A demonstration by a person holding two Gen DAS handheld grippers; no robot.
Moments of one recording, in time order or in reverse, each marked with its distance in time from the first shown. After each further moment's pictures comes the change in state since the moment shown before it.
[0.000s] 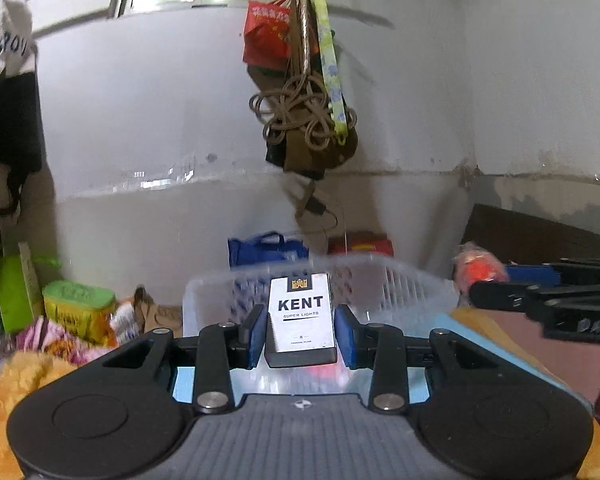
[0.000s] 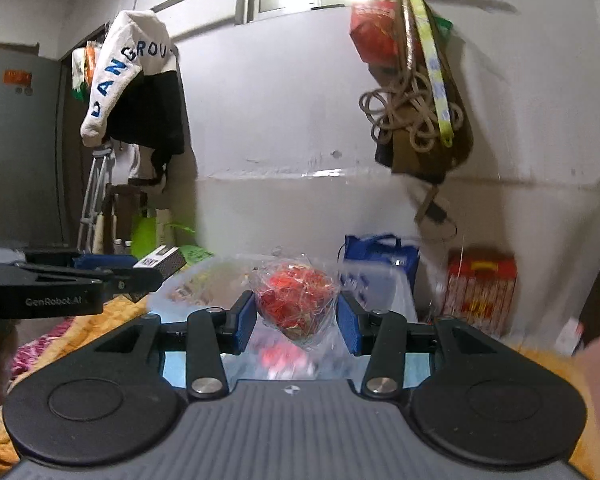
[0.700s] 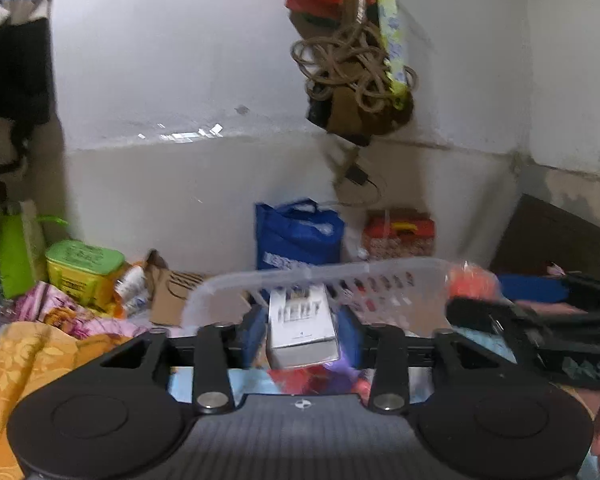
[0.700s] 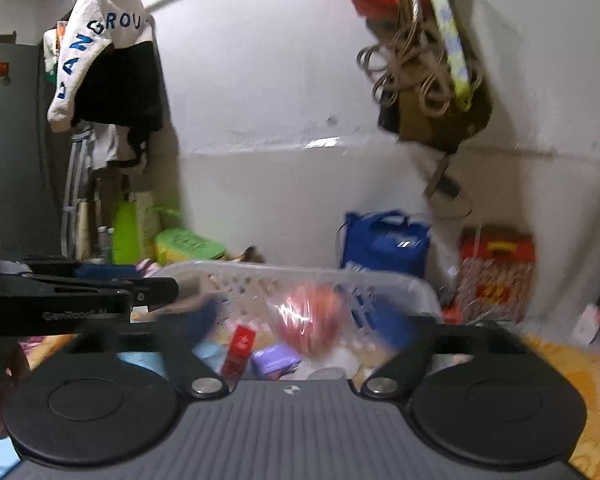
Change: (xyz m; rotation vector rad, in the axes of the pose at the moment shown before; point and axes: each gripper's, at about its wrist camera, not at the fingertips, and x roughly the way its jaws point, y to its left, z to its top) left arm 0.109 0.033 0.019 -0.096 0.129 0.094; right arm 0.093 -0.013 0.006 0.034 0.071 -0.018
